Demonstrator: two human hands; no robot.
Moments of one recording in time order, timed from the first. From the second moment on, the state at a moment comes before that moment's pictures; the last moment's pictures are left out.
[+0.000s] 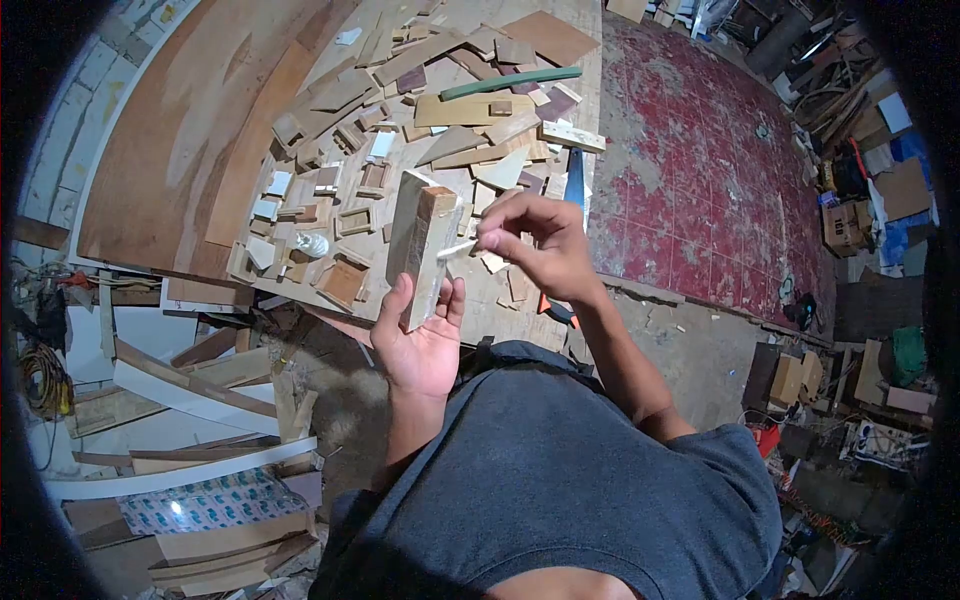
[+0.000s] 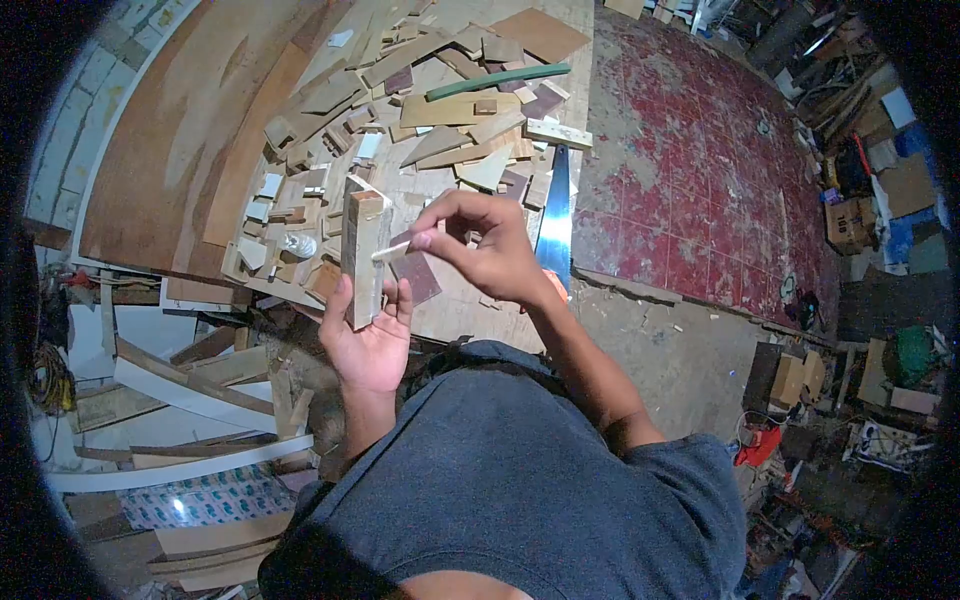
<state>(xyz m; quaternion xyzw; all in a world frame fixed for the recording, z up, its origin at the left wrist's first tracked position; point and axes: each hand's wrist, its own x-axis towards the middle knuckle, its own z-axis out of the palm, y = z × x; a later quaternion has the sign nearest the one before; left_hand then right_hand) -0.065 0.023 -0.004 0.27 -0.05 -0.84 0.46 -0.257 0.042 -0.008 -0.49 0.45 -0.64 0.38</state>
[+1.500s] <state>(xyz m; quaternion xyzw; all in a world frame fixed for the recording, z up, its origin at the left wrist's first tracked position) -0.069 0.018 -0.005 0.27 -0.07 -0.84 0.47 -0.253 0.041 -0.012 -0.39 0.40 -0.67 0.50</state>
